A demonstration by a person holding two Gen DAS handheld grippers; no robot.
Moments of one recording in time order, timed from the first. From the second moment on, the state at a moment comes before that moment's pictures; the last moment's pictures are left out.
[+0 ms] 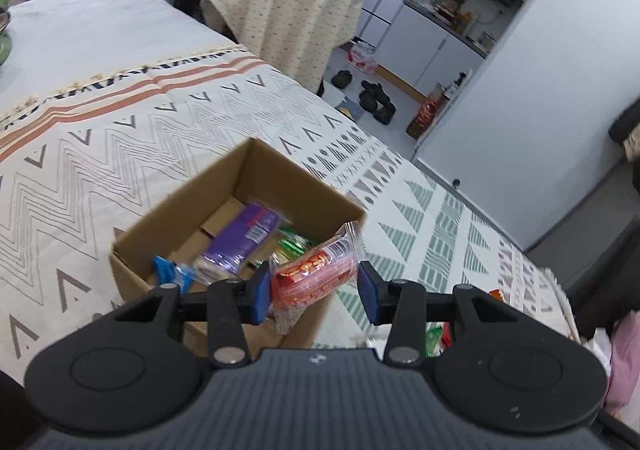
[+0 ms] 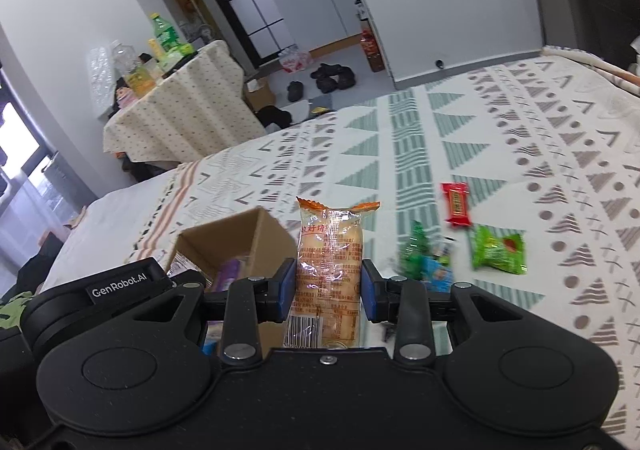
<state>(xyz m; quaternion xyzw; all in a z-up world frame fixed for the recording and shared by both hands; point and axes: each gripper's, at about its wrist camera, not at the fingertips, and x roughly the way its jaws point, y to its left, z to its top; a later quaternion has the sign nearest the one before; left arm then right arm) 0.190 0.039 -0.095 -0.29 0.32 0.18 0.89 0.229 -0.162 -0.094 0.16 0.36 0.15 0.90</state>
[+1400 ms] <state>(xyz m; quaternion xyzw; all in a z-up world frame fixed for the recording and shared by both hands) 0.190 0.104 -0.123 -0.38 0.35 0.25 0.82 0.248 -0.109 -0.106 0.16 0.40 0.19 0.88</state>
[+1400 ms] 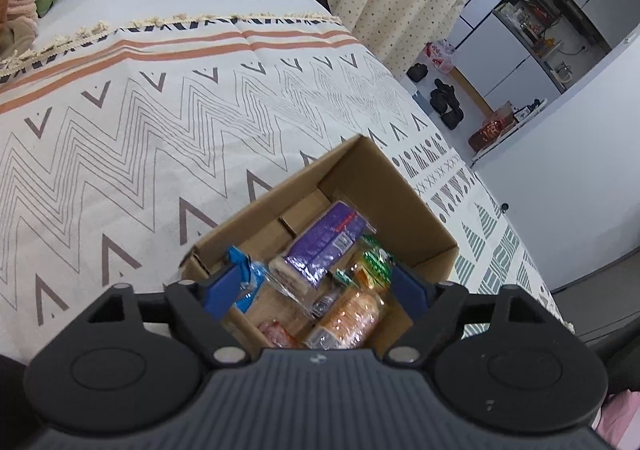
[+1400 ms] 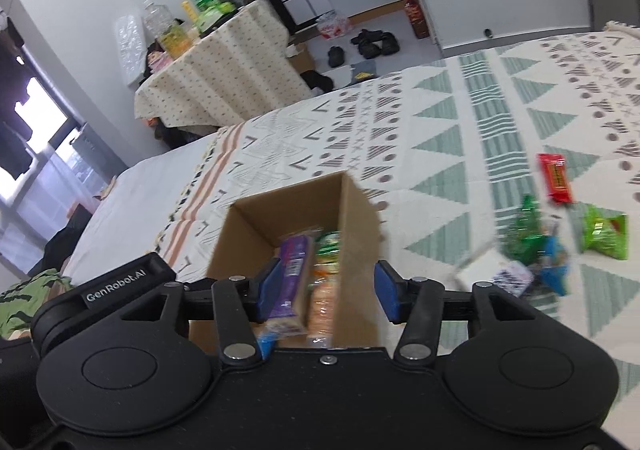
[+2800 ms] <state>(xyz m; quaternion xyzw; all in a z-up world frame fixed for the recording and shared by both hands) 0.227 -0.052 -0.132 -0.19 0.43 0.10 0.88 0.225 -0.298 -0.162 0.20 0.37 0.10 0.90</state>
